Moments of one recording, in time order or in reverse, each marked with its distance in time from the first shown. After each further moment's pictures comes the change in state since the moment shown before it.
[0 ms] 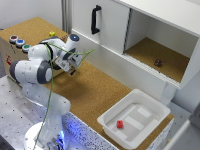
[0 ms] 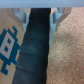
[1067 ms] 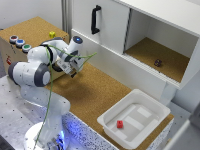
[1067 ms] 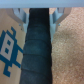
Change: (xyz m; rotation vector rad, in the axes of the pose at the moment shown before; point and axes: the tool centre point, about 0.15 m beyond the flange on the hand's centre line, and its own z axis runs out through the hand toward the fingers) arm -0.012 0.042 -0.014 0.005 -0.004 0.108
